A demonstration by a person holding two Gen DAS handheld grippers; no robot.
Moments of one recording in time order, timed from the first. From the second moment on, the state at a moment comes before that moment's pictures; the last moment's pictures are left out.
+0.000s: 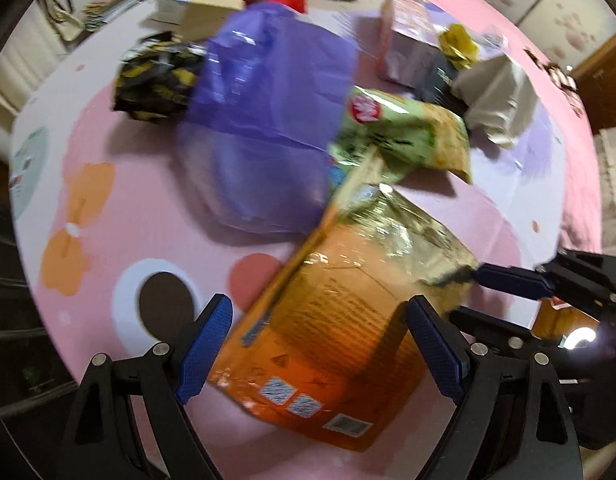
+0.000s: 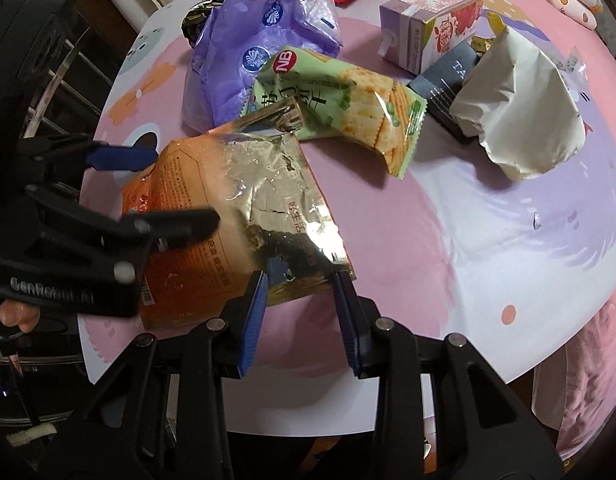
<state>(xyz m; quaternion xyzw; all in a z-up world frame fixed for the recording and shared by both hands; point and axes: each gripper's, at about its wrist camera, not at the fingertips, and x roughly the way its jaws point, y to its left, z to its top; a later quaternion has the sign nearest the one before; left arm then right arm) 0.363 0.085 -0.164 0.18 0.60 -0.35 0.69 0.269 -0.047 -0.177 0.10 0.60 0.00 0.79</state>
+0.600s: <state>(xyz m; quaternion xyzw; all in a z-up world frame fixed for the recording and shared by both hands) 0.320 0.037 -0.172 0.21 0.60 -0.36 0.68 0.258 -0.056 -0.171 0.11 0.60 0.01 0.79</state>
